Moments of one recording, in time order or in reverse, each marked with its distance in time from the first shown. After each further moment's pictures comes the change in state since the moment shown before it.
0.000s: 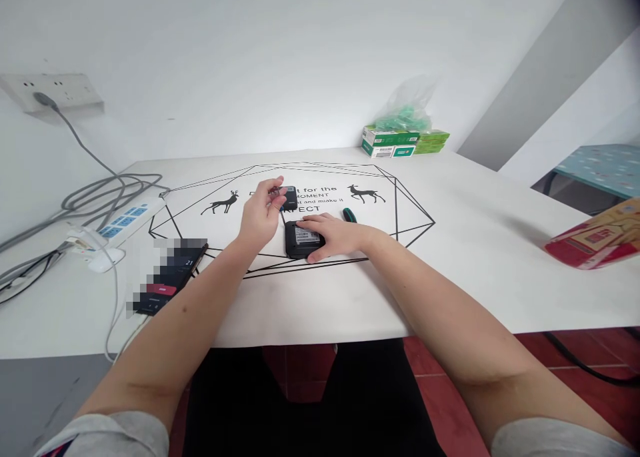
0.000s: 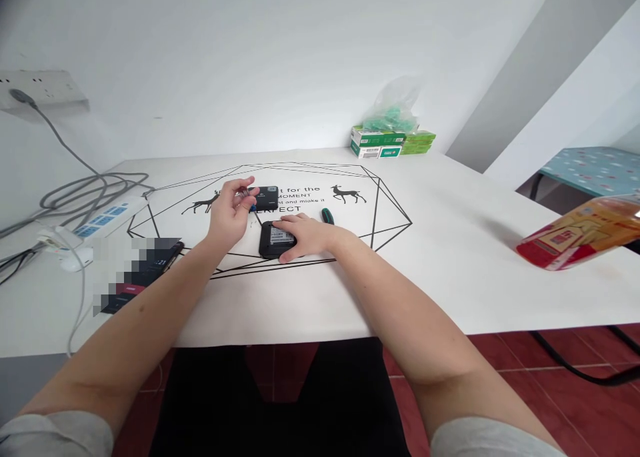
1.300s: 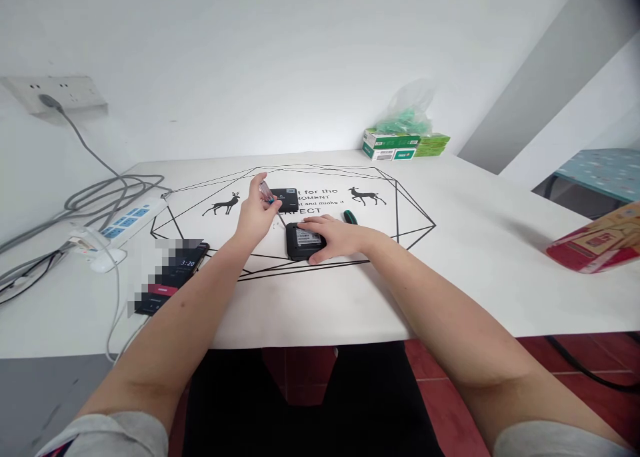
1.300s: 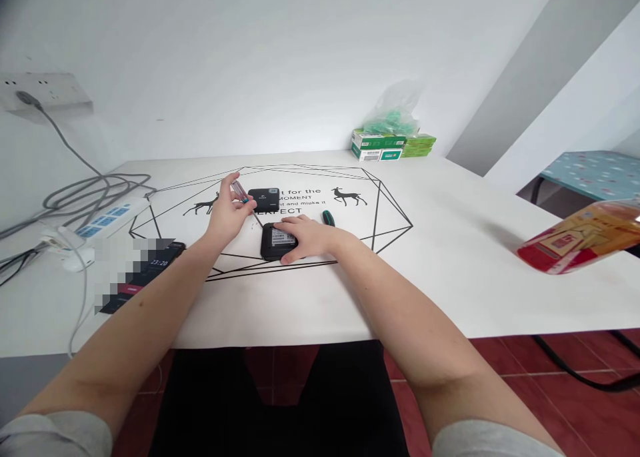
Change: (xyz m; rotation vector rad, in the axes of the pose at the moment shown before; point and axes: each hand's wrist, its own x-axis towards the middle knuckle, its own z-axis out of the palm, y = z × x) left_hand 0.010 -0.005 -0.010 0.199 -0.004 -0.370; right_hand 0.000 -0.003 -0.001 0.039 -0.004 0.018
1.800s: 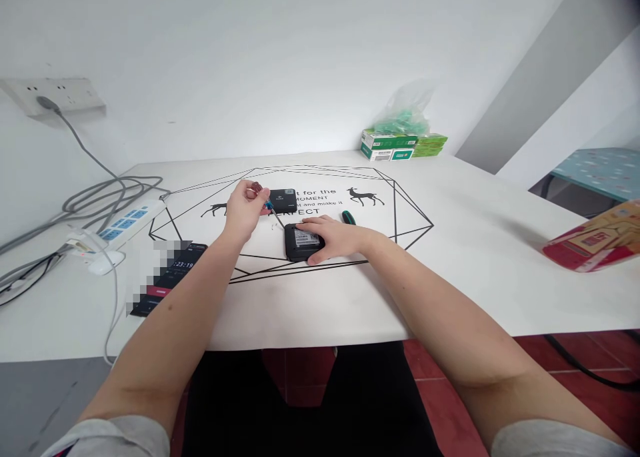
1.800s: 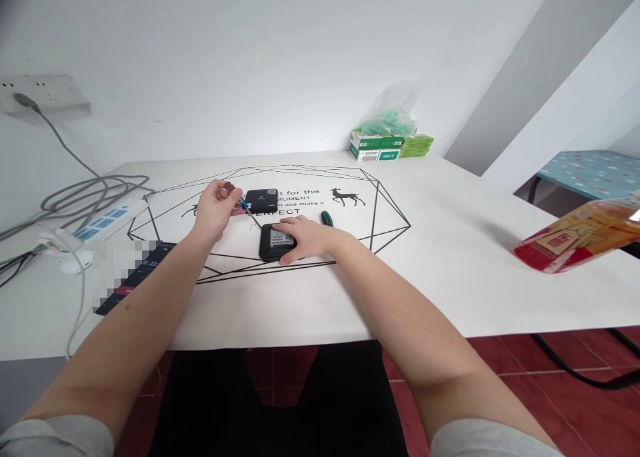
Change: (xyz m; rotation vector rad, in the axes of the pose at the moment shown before) left_hand 0.011 0.008 -0.010 -0.305 0.109 -0.119; right_hand -0.002 -0.002 -0.002 0.004 0.003 0.000
